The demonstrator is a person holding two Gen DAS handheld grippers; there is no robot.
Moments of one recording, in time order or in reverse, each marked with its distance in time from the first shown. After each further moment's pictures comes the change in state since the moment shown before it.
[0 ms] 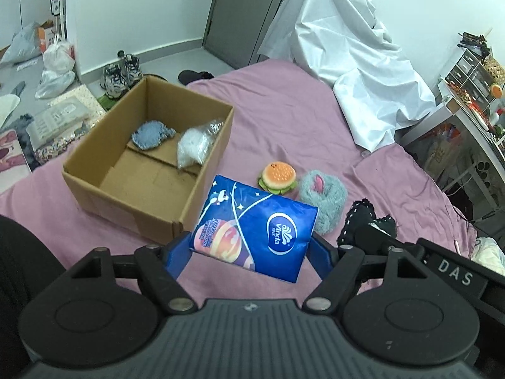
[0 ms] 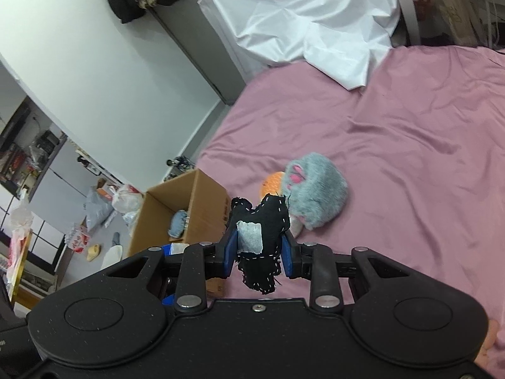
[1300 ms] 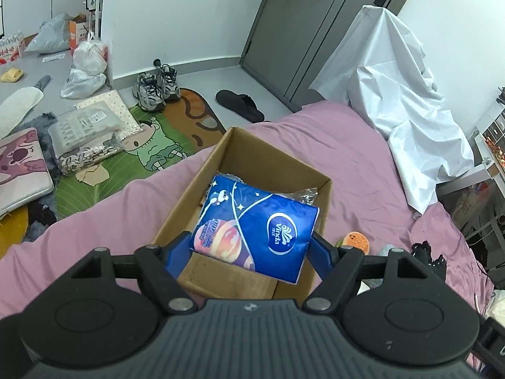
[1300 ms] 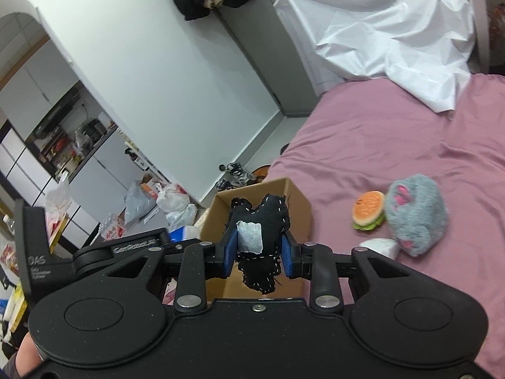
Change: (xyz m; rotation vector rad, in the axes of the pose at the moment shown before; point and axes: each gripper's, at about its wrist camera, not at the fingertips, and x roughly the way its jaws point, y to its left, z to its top) left arm 0.026 0.119 0.072 -0.120 -0.060 0.037; right arm 0.038 0.077 -0.009 -0.128 -0.060 0.169
